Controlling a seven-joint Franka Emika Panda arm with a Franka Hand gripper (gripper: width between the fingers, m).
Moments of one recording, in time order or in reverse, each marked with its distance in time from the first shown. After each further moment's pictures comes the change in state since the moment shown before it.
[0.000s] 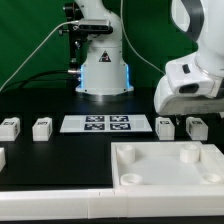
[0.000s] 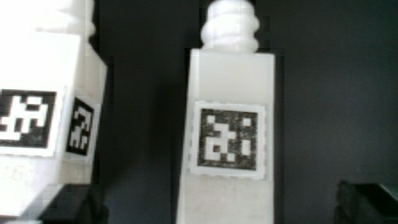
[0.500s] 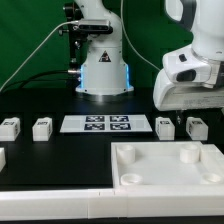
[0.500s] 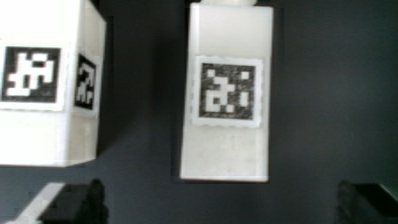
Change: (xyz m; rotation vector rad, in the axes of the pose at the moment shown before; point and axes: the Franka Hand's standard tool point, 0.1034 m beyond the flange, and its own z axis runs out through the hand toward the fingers) arm 0.003 0.001 -0.012 0.019 0.190 0.004
